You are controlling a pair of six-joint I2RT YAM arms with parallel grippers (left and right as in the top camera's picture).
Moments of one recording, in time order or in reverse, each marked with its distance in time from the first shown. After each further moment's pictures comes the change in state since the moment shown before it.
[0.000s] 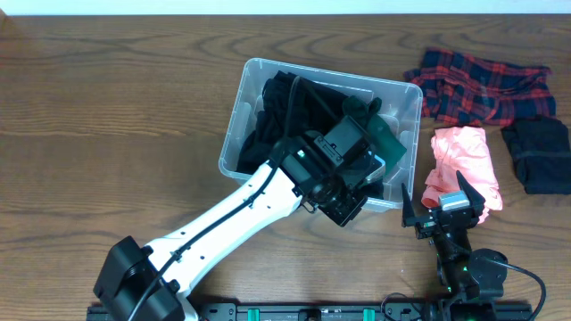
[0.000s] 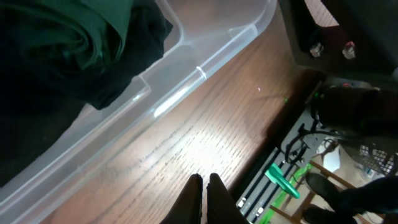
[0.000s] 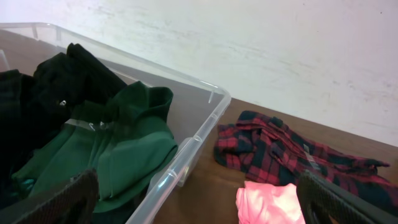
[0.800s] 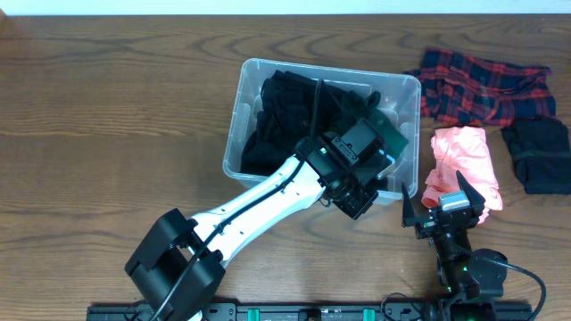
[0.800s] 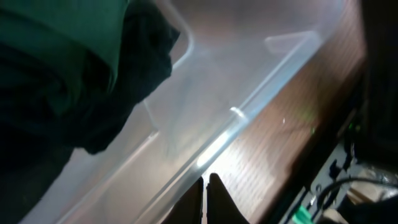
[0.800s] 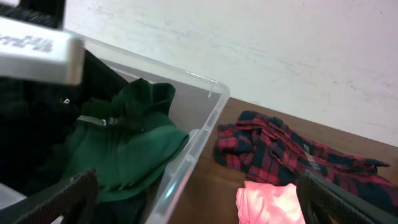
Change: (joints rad) left arm -0.011 0.148 -0.013 0.185 -0.018 0.000; right arm 0.000 0.000 0.000 0.000 0.000 0.000
